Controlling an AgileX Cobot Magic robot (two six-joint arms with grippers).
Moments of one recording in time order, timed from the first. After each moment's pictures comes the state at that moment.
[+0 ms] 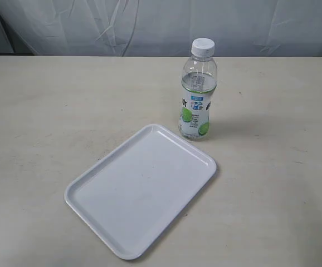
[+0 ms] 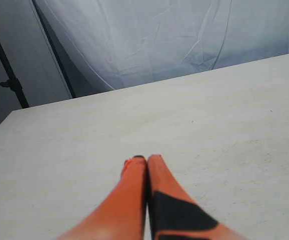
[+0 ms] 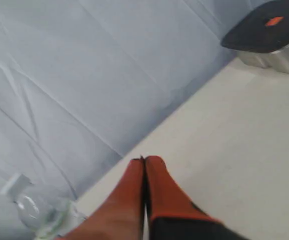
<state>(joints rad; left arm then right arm) -0.04 0.00 0.00 0.05 0.24 0.12 0.06 0.01 0.00 -0.19 0.12 0.87</state>
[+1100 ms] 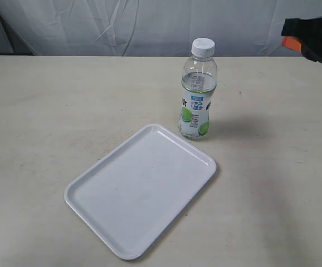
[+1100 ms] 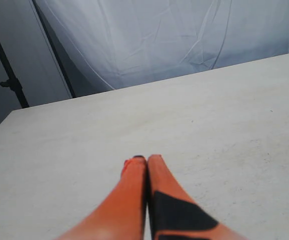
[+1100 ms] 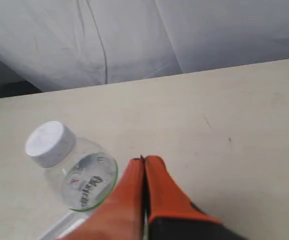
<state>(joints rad) -0.04 0.00 0.00 0.05 0.24 0.12 0.16 1.28 -0.80 -1.74 -0.36 1.96</state>
